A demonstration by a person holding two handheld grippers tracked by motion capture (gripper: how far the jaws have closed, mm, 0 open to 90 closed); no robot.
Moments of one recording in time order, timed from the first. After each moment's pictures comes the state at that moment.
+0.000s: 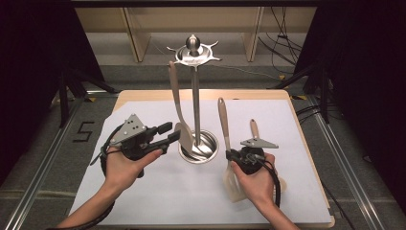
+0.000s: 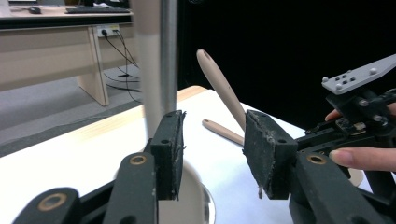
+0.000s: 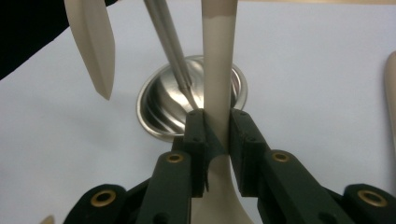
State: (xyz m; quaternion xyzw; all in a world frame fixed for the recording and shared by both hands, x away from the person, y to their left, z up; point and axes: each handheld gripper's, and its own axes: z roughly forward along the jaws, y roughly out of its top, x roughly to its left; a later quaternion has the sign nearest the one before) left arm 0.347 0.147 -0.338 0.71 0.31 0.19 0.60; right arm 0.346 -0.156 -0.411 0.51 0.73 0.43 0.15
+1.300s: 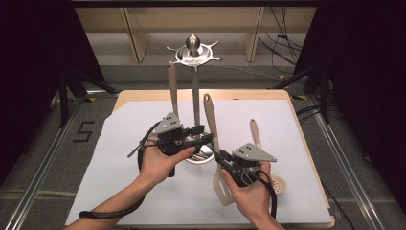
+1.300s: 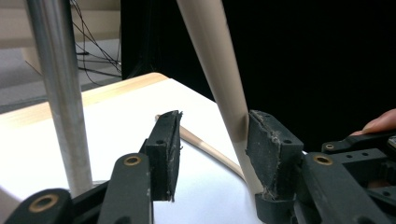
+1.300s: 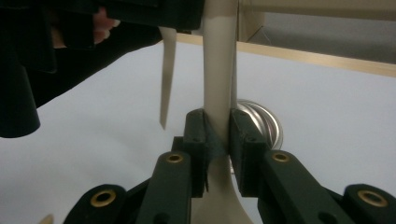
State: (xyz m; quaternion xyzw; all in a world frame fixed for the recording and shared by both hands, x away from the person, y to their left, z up) left arm 0.367 0.079 -0.351 0.72 0.32 0.10 0.61; right arm 0.307 -0.132 -0.380 0.43 0.73 0.49 0.19
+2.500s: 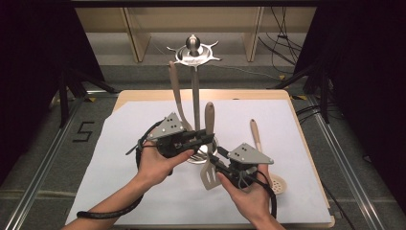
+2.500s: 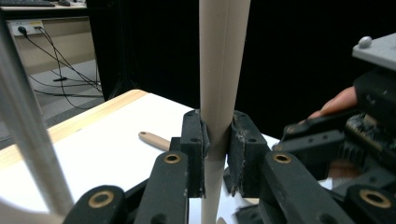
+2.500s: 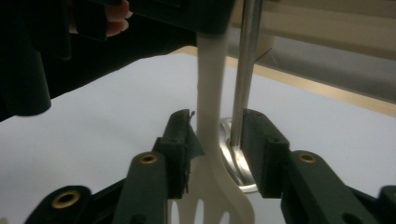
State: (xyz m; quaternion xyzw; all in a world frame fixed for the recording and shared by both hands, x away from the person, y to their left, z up) left arm 0.358 0.083 -0.335 0.74 0.23 0.11 0.62; right arm 0.304 -0.128 -0.372 0.36 0.75 0.50 0.24
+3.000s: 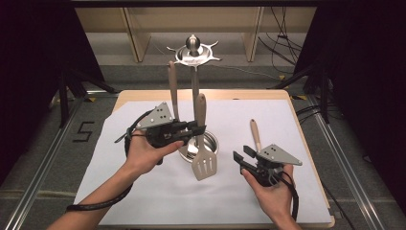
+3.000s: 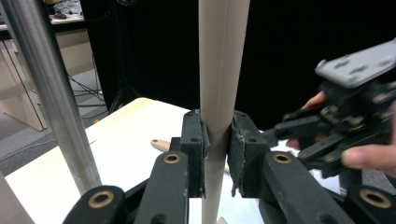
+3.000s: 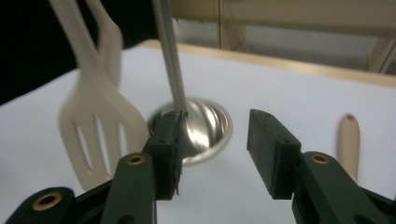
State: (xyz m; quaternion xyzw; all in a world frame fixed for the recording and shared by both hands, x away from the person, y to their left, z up) left arm 0.372 0.103 -0.317 0.75 0.20 0.13 0.61; right arm 0.315 -0.189 -0.398 0.43 0.71 0.50 0.23
